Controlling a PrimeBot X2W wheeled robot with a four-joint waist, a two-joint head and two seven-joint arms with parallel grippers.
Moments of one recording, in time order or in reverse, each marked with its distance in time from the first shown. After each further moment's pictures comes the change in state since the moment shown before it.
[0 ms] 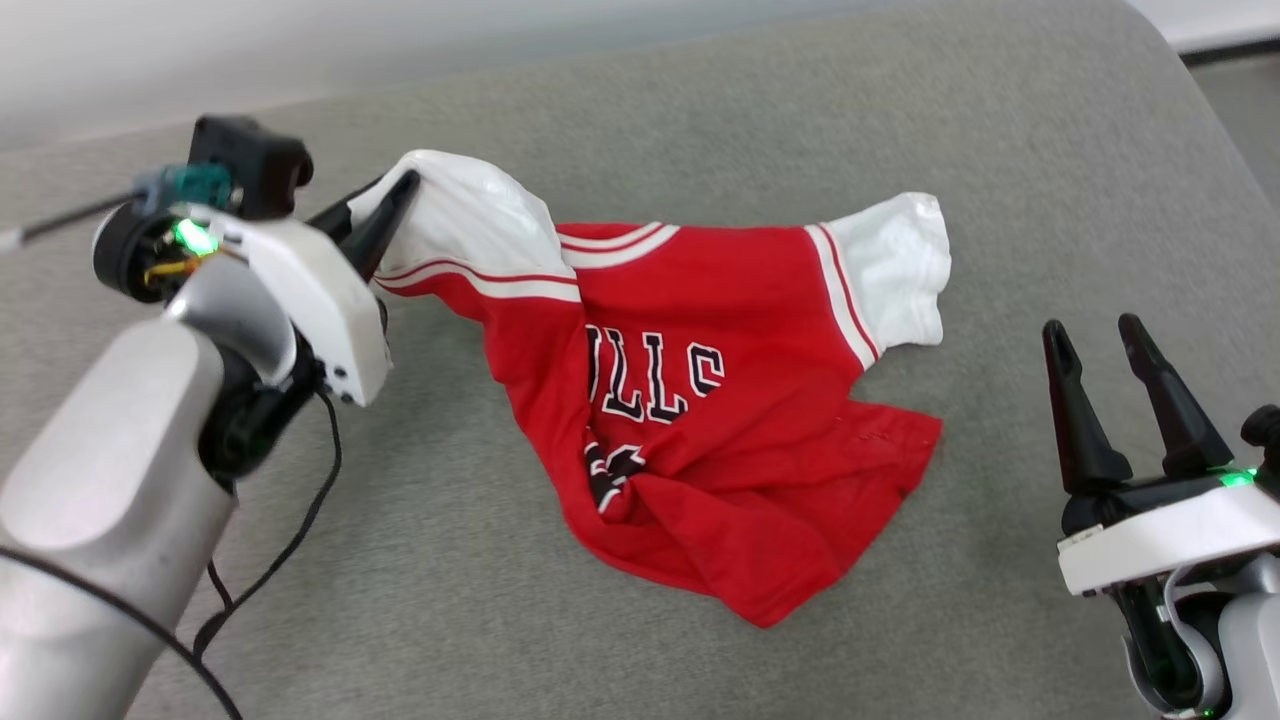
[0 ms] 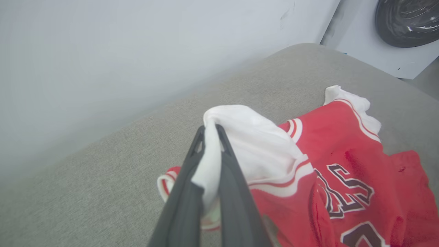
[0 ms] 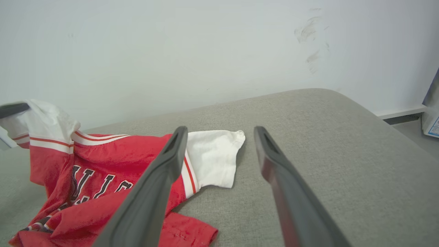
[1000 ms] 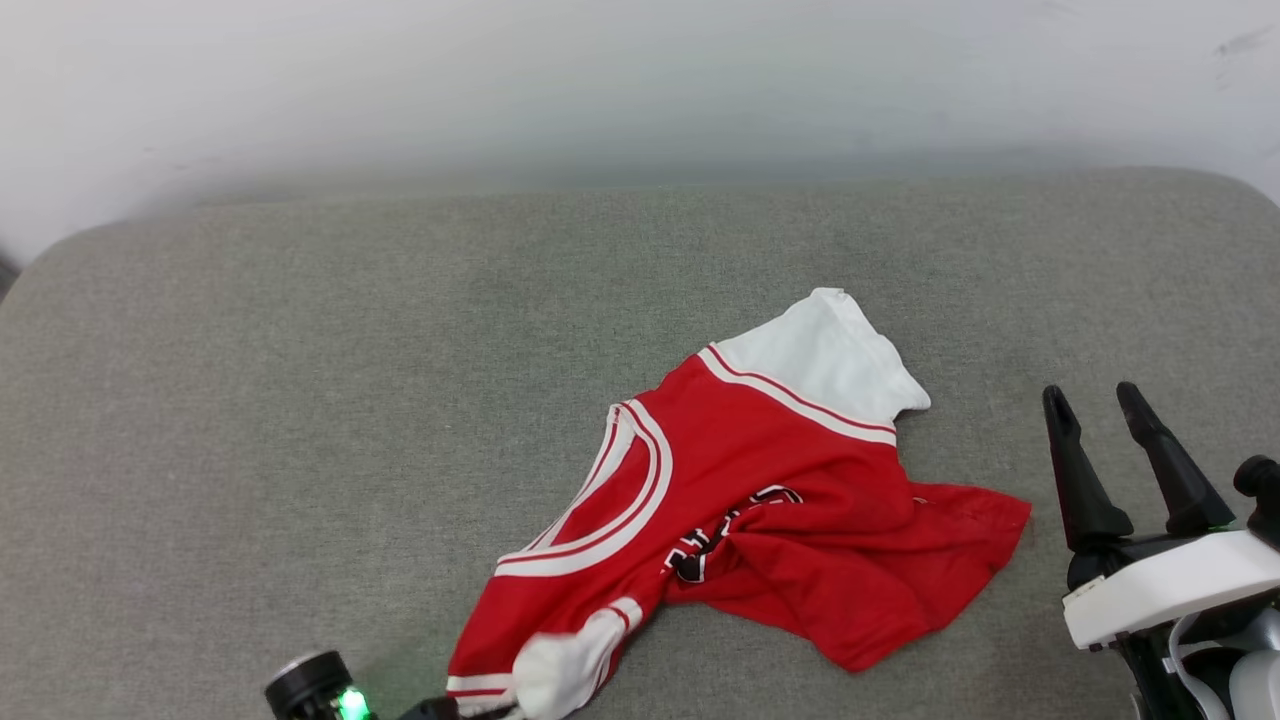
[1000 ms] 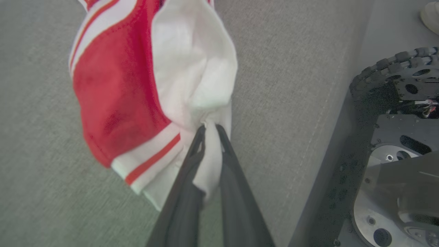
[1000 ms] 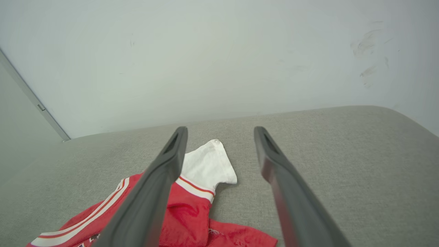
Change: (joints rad) left arm 0.456 0.150 -0.572 -0.061 0.258 0.000 -0.411; right arm 0.106 0.024 -0.045 -0.058 -0.026 0.000 0.103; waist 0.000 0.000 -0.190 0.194
